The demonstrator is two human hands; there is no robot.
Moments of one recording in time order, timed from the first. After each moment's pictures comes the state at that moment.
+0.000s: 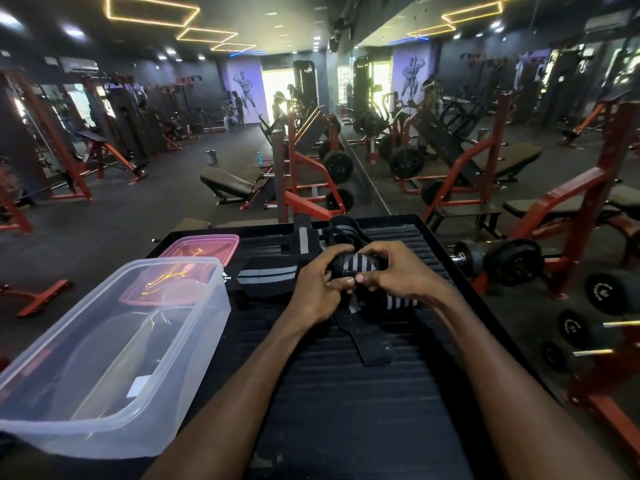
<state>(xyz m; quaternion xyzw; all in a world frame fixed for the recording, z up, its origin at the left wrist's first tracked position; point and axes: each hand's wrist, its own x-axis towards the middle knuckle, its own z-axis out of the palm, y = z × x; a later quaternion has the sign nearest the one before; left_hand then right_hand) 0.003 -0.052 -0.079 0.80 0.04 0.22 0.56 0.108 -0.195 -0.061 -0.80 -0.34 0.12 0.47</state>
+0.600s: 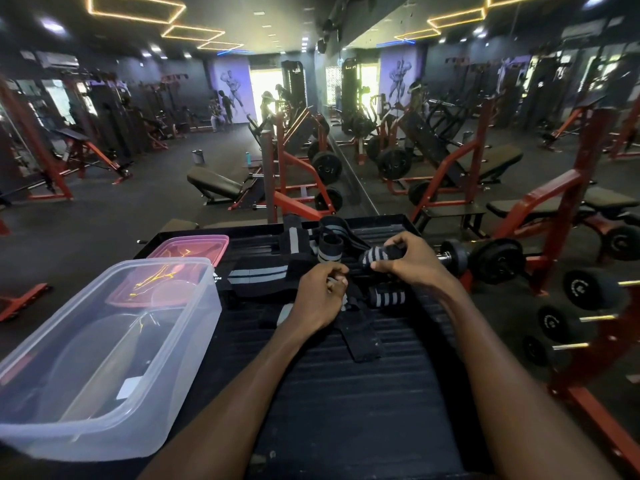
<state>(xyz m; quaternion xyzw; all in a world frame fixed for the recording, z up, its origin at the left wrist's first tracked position) 0.012 -0.060 -0.101 0.87 0.09 0.24 0.42 0.128 -0.221 -0.062 -0.86 -0.18 0.05 0.48</state>
